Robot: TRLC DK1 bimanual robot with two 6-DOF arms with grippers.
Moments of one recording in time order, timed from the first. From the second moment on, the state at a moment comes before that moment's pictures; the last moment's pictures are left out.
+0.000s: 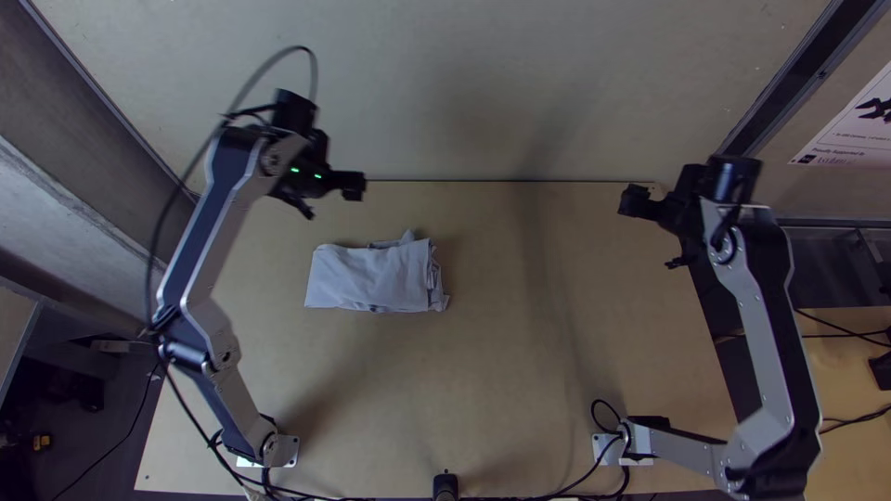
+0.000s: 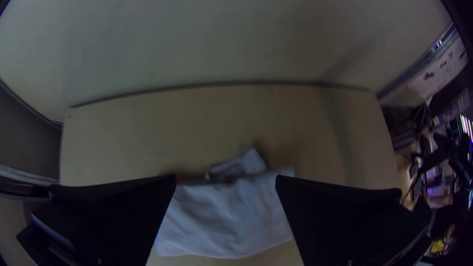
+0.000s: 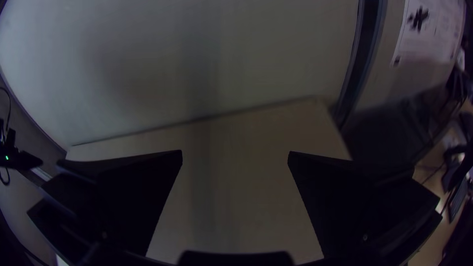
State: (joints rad) left arm -0.26 1.83 2.26 -1.29 0.01 -0.19; right arm 0.02 1.30 1.48 -0.75 -0.03 0.20
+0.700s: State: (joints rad) left arm 0.01 0.98 1.41 -0.57 -0.10 -0.06; right arm 0.08 0.65 1.22 -0.39 0.09 -0.14
